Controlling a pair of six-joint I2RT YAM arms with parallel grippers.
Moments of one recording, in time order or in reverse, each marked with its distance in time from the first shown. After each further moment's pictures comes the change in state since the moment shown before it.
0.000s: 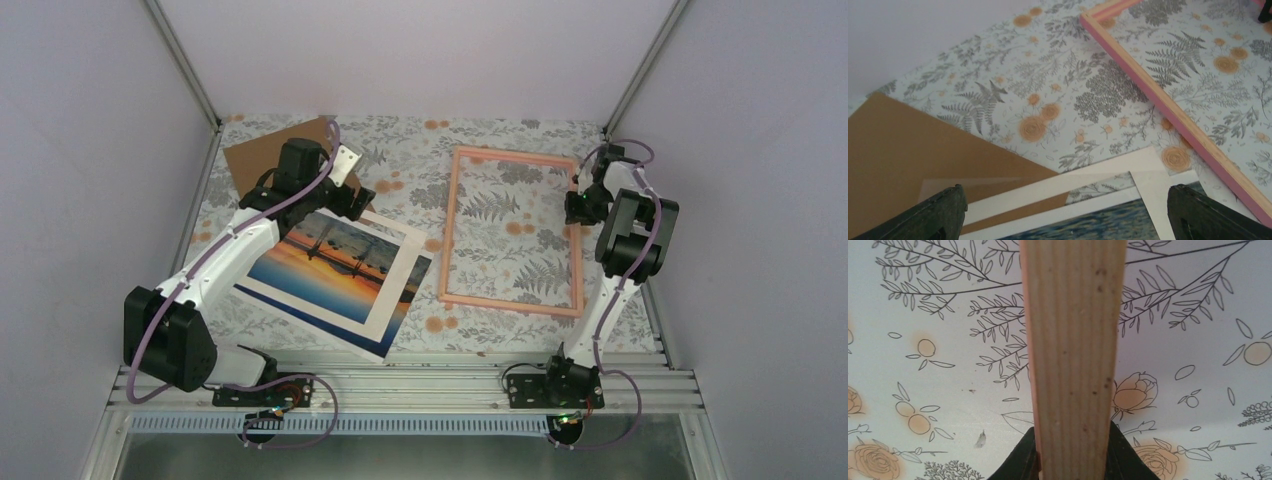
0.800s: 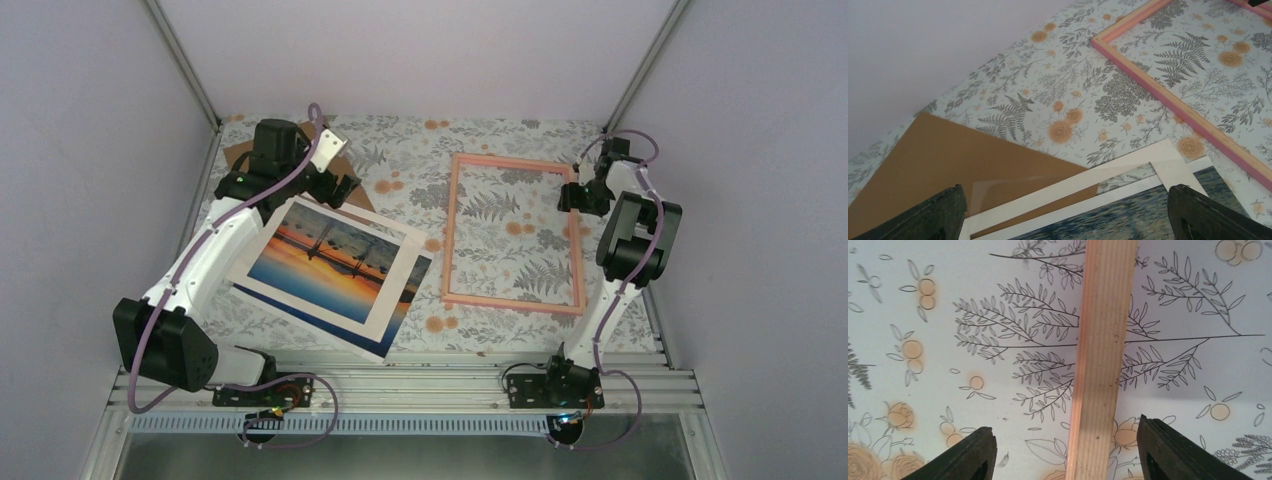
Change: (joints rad) left arm 0.111 -0.021 0.153 -0.163 0.089 0.162; right arm -0.002 -0.076 -0.045 0.122 -0.079 -0.080
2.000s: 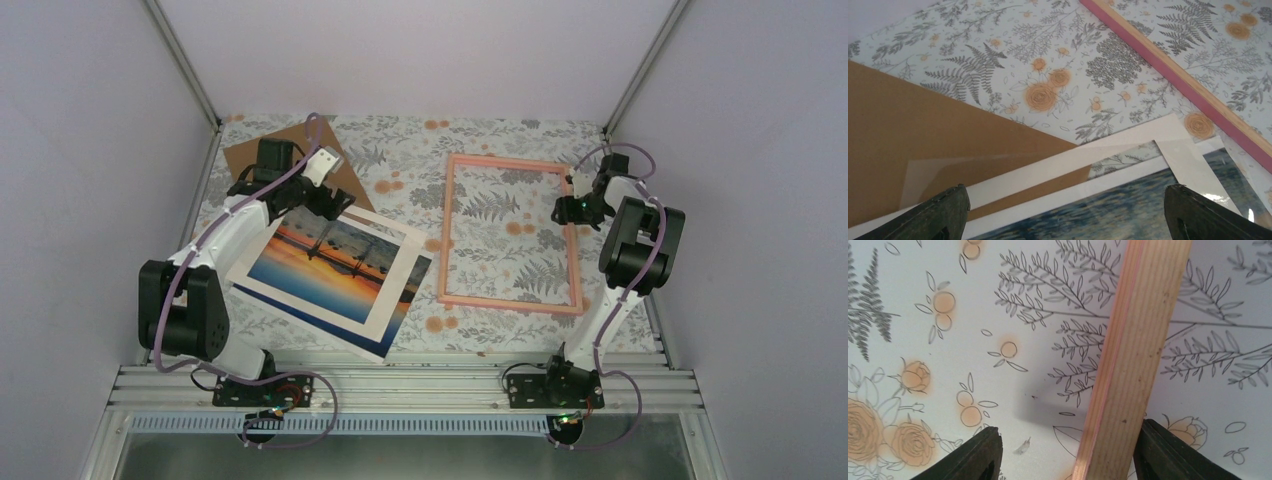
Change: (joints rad) left arm 0.106 0.139 -0.190 0.185 0.166 -0.012; right arm -0.014 -0.051 -0.187 0.153 -0.107 -0.123
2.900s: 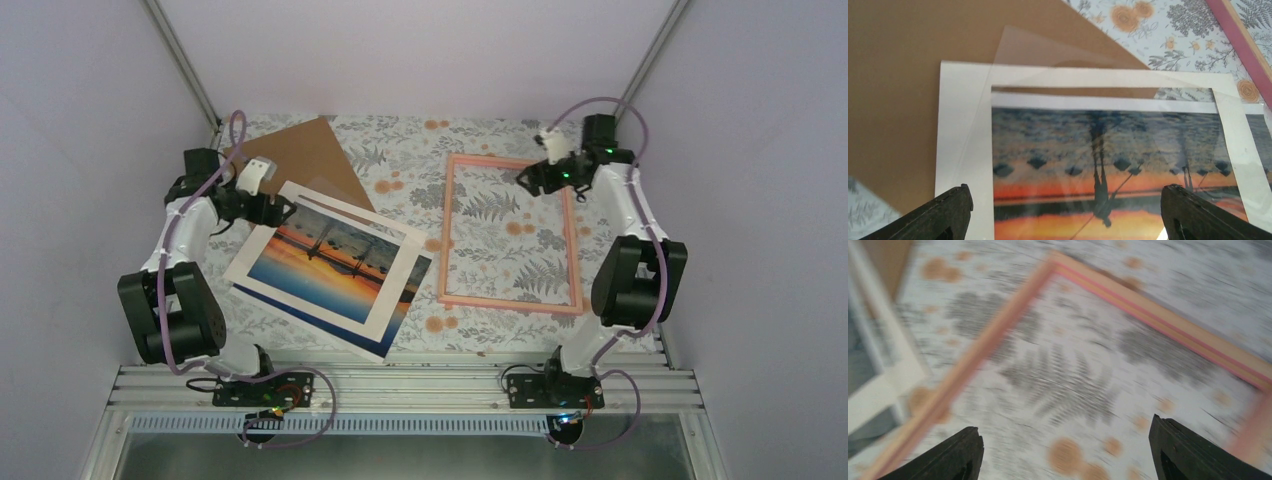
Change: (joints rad) left arm 0.380 0.004 0.026 -0.278 0.117 0.105; right arm 0.188 -0.302 0.078 -0.097 -0.199 -0.102
